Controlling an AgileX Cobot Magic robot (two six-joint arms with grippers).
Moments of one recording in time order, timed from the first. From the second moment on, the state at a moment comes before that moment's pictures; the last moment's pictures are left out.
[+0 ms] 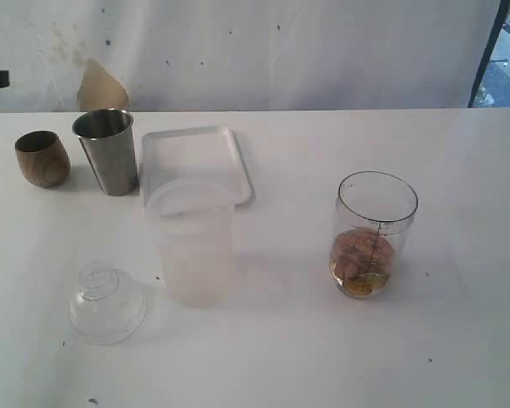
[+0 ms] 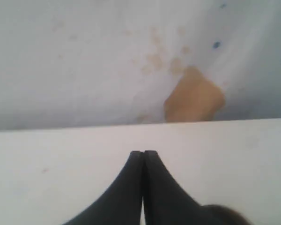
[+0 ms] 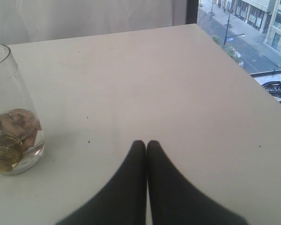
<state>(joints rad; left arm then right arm) 0.15 1.86 -1.25 0.56 -0.21 -0.41 -0.07 0.00 0.00 -0.04 0.35 0.08</state>
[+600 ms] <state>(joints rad) 0.25 2.25 -1.59 -0.60 0.41 0.49 -0.07 0.00 0.00 -0.04 0.35 0.08</state>
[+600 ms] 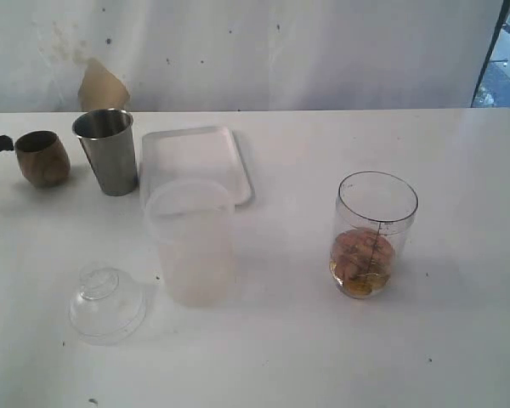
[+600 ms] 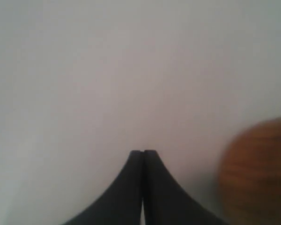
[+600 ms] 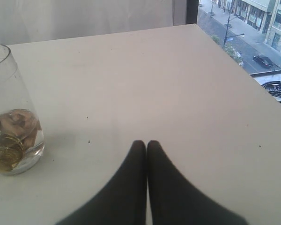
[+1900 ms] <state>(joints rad) 0.22 1.65 -1.18 -0.69 -0.09 0.71 -0.07 0.00 0.00 -0.04 0.35 0.08</state>
